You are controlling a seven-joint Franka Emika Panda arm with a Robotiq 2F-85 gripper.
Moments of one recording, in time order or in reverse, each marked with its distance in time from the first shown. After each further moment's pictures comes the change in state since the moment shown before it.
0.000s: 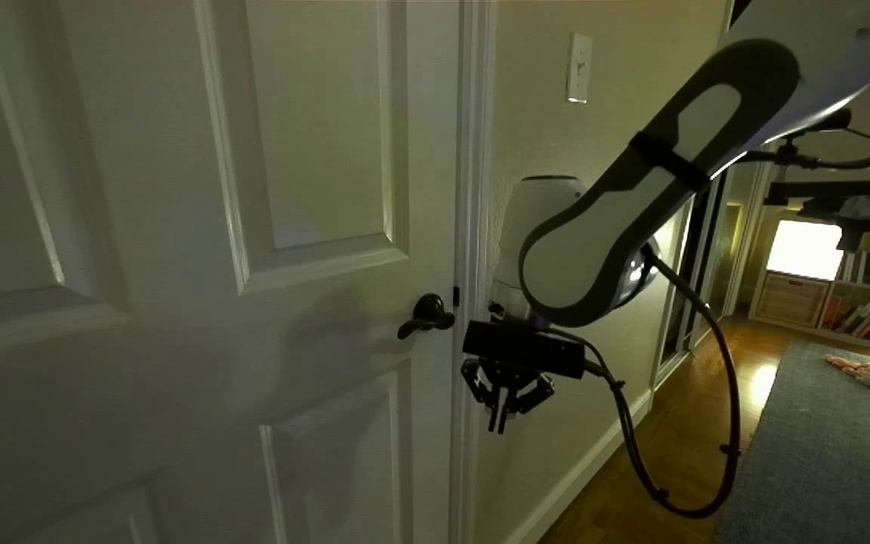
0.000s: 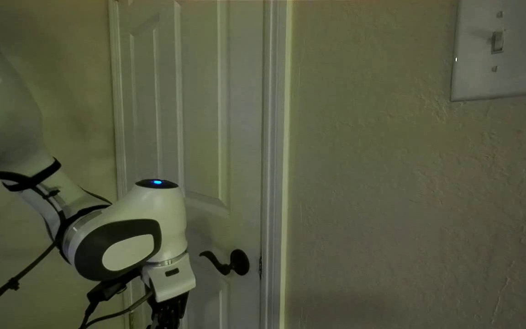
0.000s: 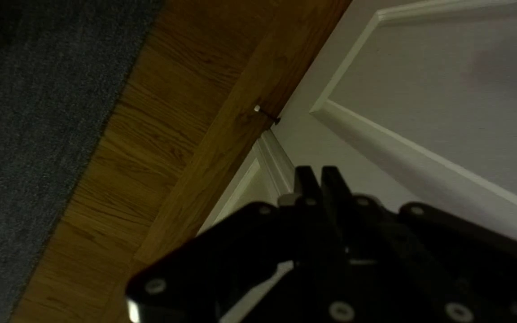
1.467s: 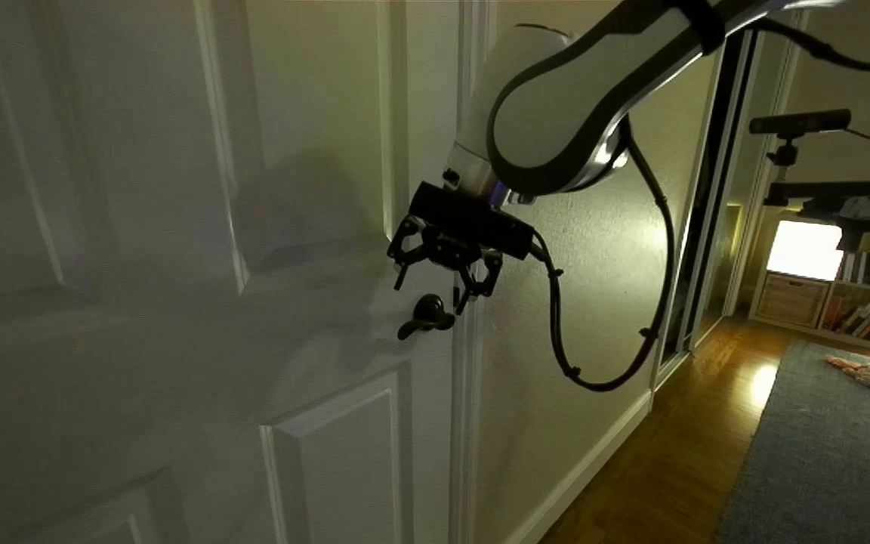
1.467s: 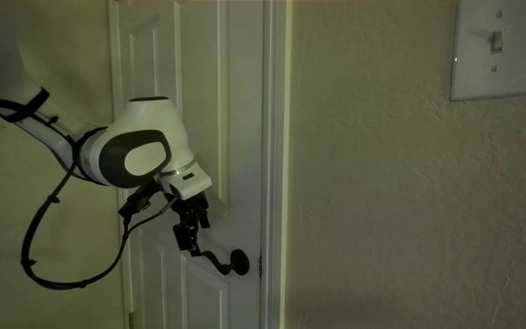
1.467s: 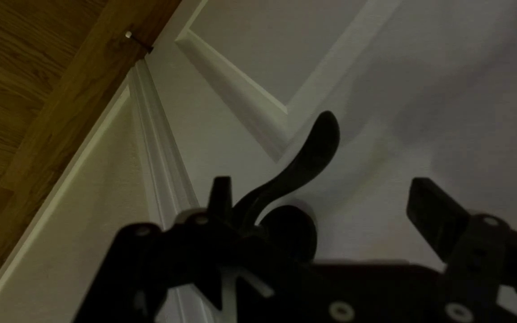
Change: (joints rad) arm 0.041 -0.132 -0.024 0.150 -0.088 0.017 -0.003
